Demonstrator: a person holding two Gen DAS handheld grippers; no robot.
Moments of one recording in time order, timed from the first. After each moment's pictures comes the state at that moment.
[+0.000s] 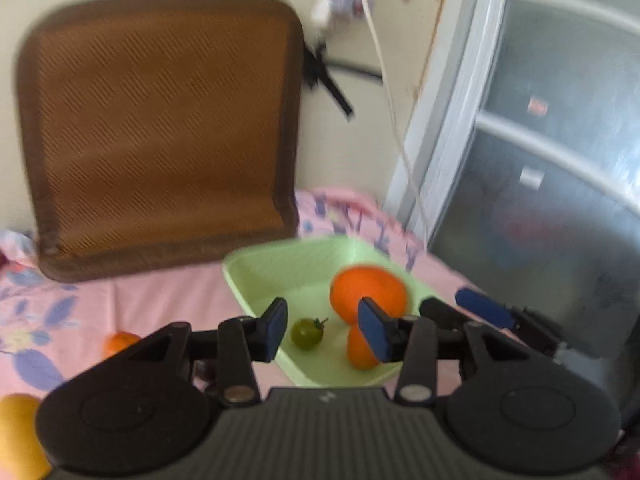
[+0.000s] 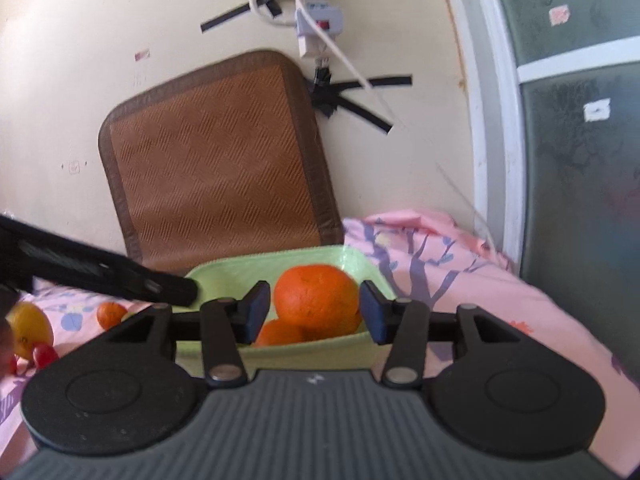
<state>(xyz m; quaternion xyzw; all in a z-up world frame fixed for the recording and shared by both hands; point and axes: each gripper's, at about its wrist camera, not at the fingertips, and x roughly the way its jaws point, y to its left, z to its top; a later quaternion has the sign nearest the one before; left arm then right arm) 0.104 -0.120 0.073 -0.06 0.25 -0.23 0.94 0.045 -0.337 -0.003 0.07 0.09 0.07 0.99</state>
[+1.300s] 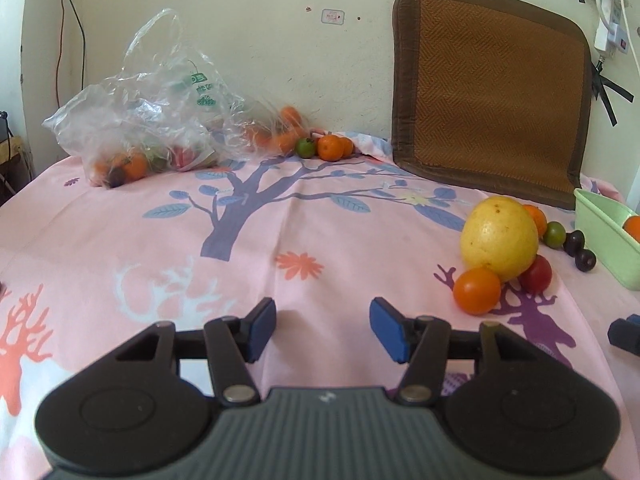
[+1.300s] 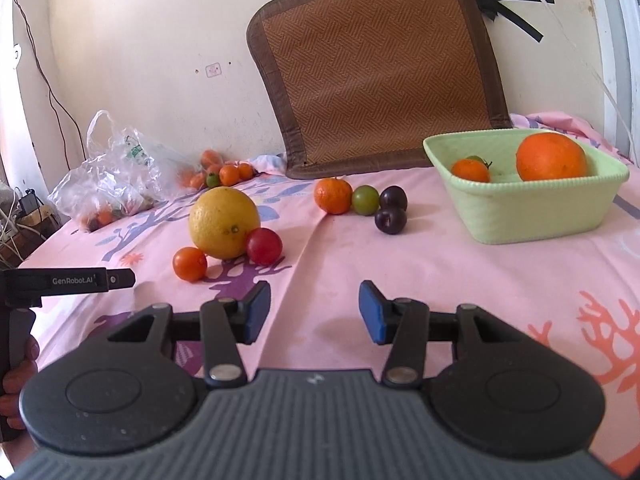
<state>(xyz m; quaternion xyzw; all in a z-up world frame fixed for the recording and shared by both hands) -0.011 0.072 -0.003 -0.08 0.30 0.11 0.94 -0.009 -0.197 -0.017 0.08 0.24 0.22 0.94</state>
